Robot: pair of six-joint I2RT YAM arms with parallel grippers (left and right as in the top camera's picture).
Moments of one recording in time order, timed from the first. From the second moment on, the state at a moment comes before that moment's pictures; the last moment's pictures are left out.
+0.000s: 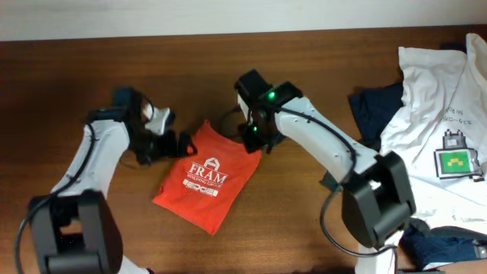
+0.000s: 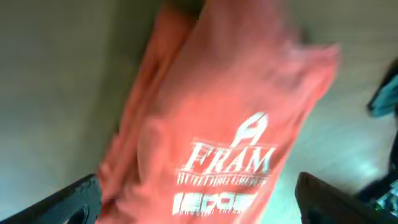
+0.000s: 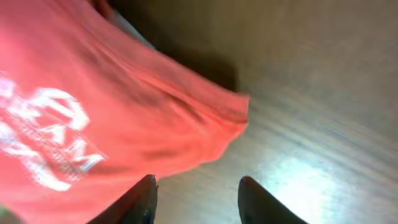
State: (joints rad) left arm 0.03 1.76 1.23 -0.97 0.48 0.06; right arm 0.56 2.00 1.69 -1.09 -0.14 0.20
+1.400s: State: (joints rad) left arm 0.40 2.12 1.95 -0.78 0.26 0.12; right arm 0.38 1.89 1.78 -1.38 -0.07 0.21
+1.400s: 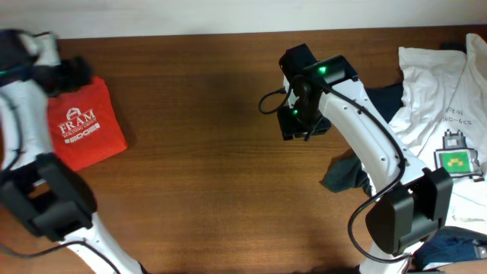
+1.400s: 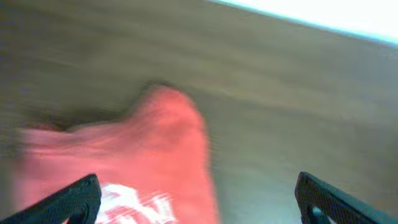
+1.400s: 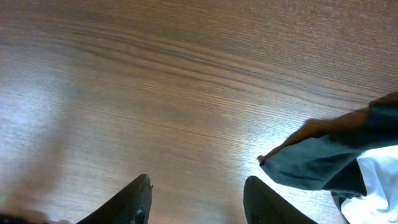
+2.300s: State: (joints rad) left arm 0.00 2.17 1.60 -1.06 0.00 0.08; right arm 0.24 1.89 1.78 -1.39 -0.21 0.24
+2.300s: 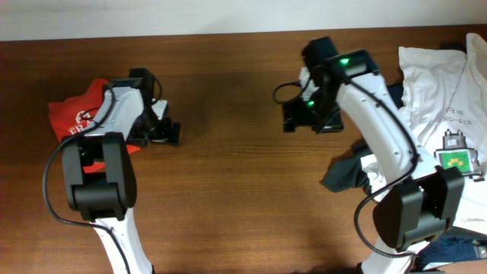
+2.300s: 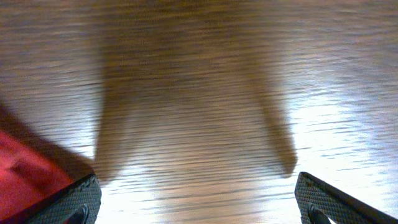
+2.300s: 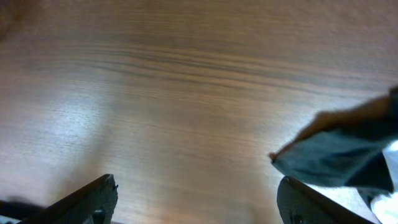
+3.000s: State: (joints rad) left arm 0.14 2.05 1.61 -1.00 0.05 0.05; right arm 0.18 1.89 1.78 -1.43 -0.23 0.23
